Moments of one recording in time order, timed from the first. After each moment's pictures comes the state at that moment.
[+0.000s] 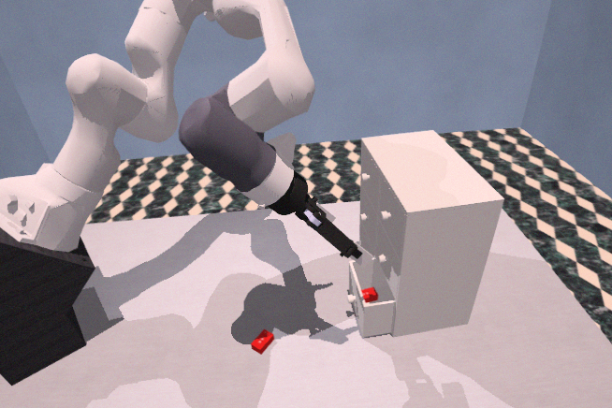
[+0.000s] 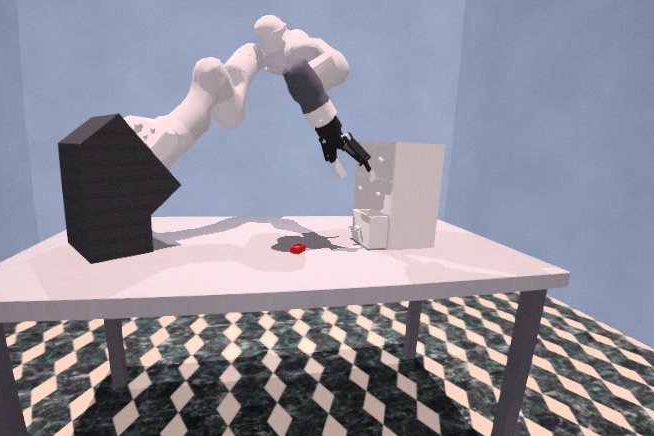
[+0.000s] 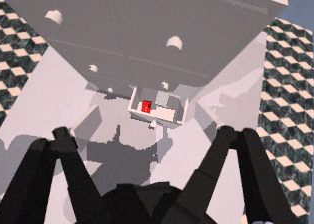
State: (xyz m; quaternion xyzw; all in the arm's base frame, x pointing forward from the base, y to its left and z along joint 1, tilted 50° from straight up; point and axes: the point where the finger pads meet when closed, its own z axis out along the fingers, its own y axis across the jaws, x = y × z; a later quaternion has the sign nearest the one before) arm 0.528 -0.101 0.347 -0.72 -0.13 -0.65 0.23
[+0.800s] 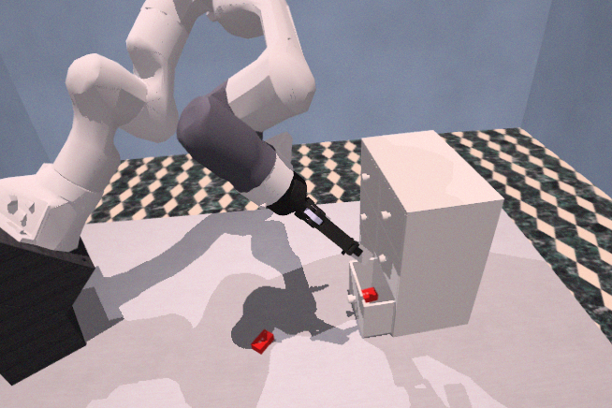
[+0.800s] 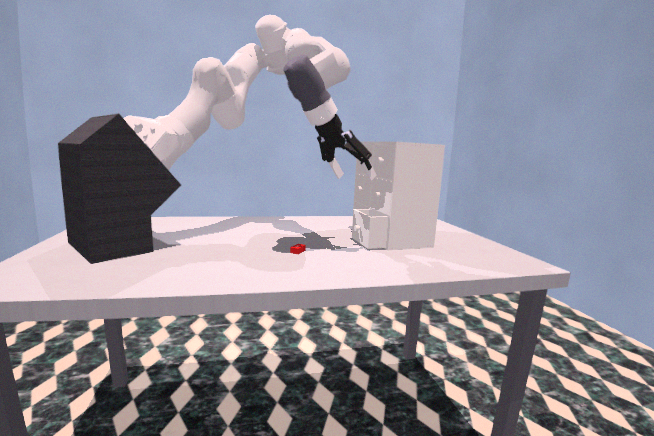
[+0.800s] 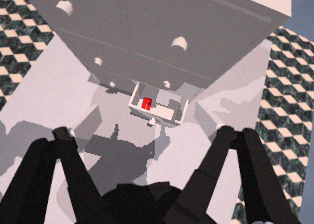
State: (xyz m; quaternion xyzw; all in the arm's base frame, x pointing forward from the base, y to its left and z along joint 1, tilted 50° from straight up) arm 0.523 -0.104 0.345 -0.71 -0.17 -0.65 0.22
